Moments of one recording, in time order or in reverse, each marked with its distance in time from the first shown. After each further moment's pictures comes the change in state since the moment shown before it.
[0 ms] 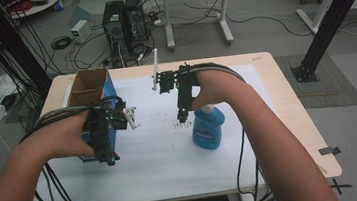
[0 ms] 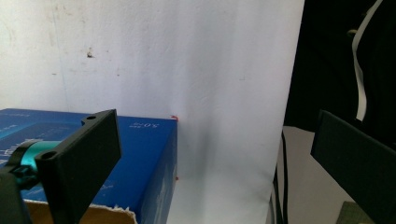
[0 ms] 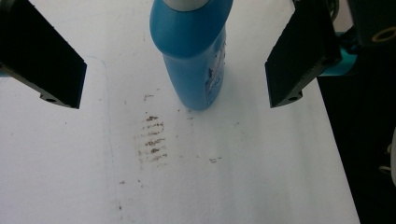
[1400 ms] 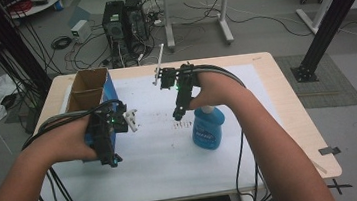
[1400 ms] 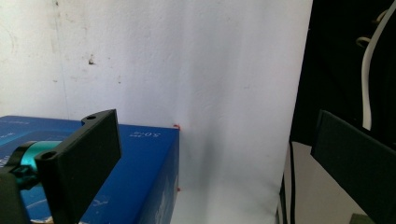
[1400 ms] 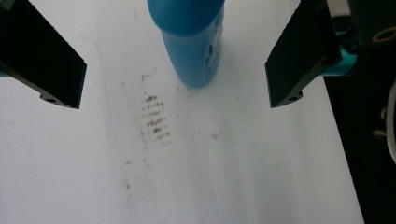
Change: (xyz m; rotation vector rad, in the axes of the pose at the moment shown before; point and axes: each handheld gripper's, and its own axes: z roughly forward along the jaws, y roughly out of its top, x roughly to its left) left arm -0.002 -0.002 0.011 -0.027 0.026 0.008; right arm -0.007 -0.007 0.002 -0.153 0.002 0.084
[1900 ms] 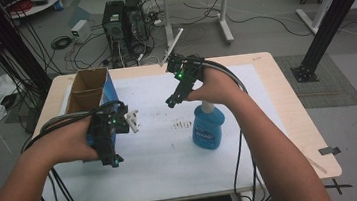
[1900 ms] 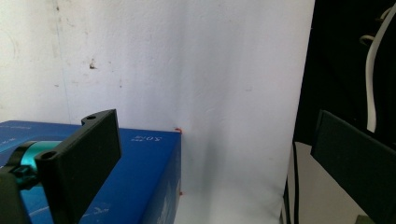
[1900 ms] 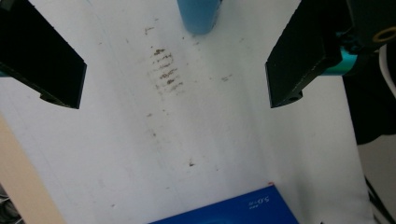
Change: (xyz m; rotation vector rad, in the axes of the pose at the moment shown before) left arm 0.000 0.002 0.003 -0.004 0.003 0.006; right arm -0.020 -0.015 -0.008 -0.265 -0.017 0.140
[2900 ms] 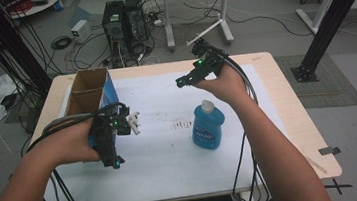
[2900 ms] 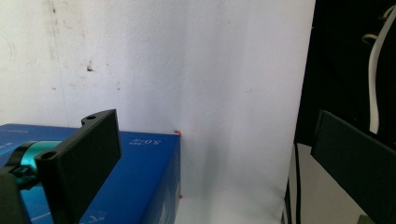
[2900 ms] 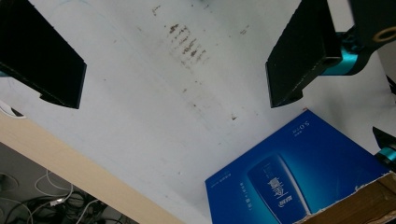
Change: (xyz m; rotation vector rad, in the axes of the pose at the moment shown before) left arm -0.002 0.002 0.004 -0.002 0.004 0.007; right arm -0.034 -0.042 -0.020 -0.242 -0.103 0.337
